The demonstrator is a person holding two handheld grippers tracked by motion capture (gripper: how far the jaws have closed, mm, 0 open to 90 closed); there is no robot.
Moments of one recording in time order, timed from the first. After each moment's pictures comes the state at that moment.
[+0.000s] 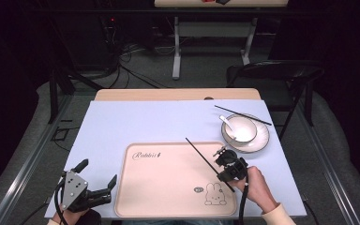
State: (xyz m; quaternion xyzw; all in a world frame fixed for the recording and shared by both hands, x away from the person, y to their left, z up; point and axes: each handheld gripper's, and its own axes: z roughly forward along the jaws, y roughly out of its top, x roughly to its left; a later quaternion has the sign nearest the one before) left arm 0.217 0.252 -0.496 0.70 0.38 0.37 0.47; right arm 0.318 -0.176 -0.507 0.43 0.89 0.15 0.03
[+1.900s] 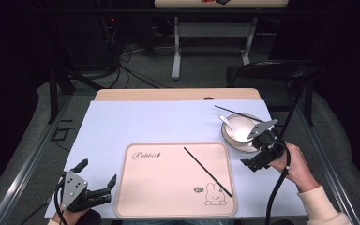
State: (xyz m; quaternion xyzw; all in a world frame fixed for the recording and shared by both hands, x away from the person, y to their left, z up) left arm 0.217 0.252 -0.496 0.70 0.38 0.37 0.47; right arm 0.338 -0.269 -0.439 0.30 0.91 0.22 0.17
